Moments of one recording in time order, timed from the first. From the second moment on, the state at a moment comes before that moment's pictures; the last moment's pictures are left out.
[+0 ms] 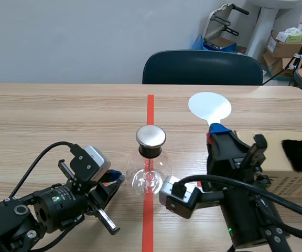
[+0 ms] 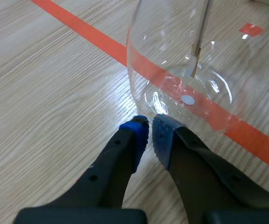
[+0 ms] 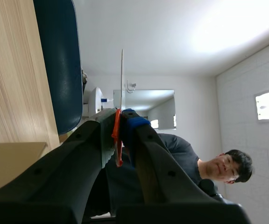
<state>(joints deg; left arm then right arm) 3.5 -21.7 30.2 65.9 0.9 -14.6 -20.7 -24.5 20.8 -27.1 89.7 -90.5 -38.5 -19.5</state>
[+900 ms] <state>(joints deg) 7.7 -45.1 41.8 95.2 -17.5 -17.8 -22.8 -38.1 16.0 20.1 82.5 -54.9 -38.5 43.7</state>
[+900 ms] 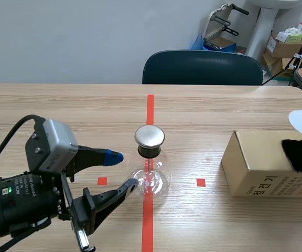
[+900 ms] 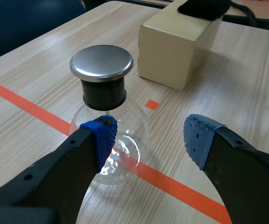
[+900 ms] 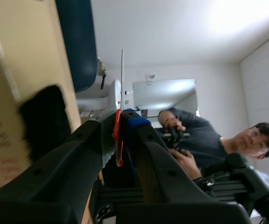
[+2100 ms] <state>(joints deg) 26.3 -57.2 41.7 117.7 -8.8 -0.3 -25.2 -29.6 11.7 27.9 67.8 -72.6 -38.7 47.2</state>
